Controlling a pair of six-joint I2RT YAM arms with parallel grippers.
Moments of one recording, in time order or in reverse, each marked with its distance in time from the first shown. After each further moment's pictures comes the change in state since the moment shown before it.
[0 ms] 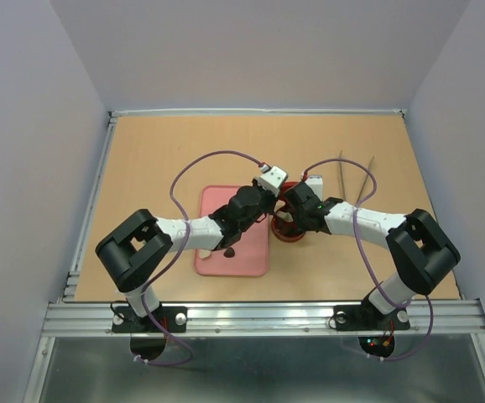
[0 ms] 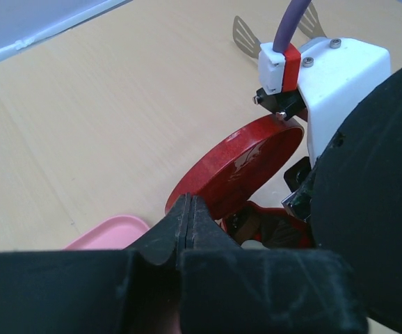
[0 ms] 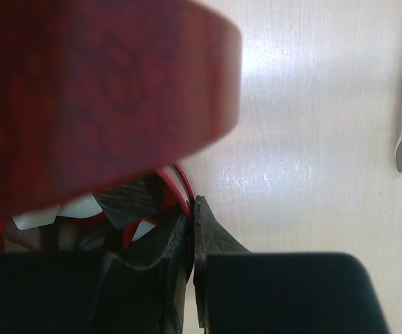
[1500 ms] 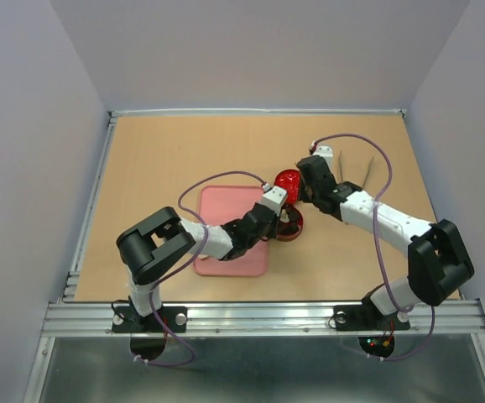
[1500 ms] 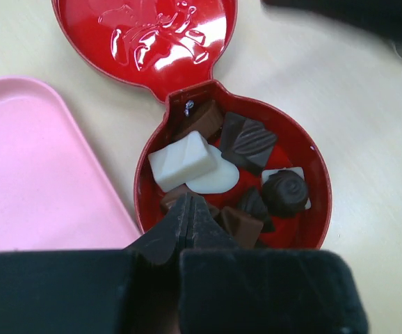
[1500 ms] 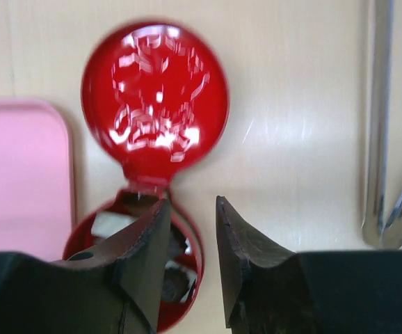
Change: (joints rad) left arm -0.078 0.128 -0.051 -0.111 -0.063 -0.275; right arm -0.069 -0.098 0.116 0.062 -0.028 -0.113
